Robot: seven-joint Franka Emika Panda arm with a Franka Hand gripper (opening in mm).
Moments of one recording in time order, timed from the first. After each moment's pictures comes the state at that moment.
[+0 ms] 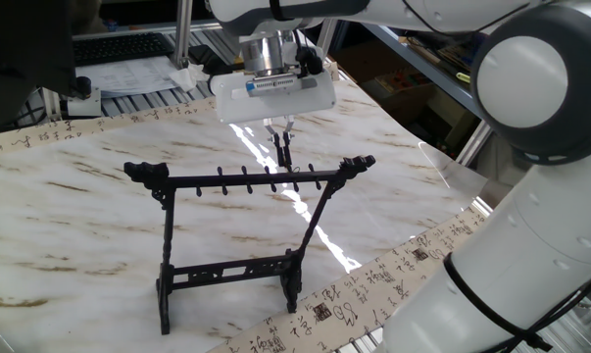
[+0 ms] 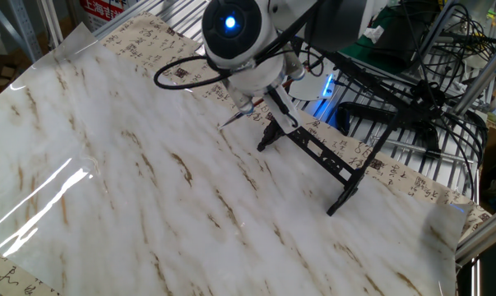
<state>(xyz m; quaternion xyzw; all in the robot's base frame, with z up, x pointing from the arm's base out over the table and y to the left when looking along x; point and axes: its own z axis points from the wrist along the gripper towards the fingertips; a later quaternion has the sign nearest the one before) 0.398 0.029 0.307 -0.25 -0.92 0.09 0.30</state>
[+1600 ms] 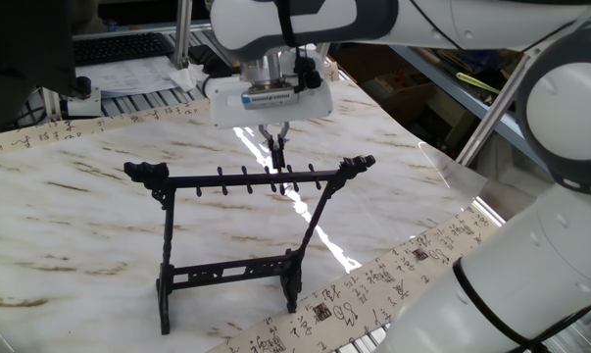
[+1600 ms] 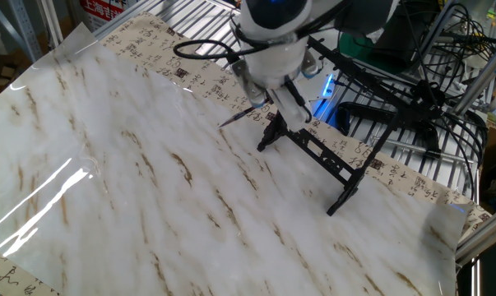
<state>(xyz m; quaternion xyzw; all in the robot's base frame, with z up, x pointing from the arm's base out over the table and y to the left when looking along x) 0.399 0.039 0.303 -0.25 -0.94 0.10 0.20</state>
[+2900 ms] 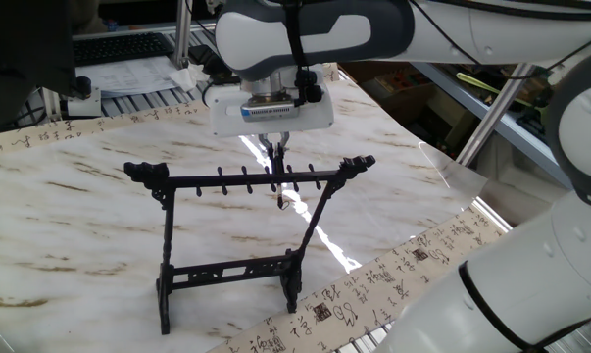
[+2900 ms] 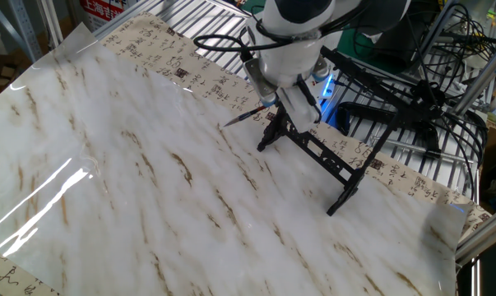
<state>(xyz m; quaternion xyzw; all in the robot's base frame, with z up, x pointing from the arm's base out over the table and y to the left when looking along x) 0.385 0.047 0.297 -0.26 -0.94 0.11 0.17</state>
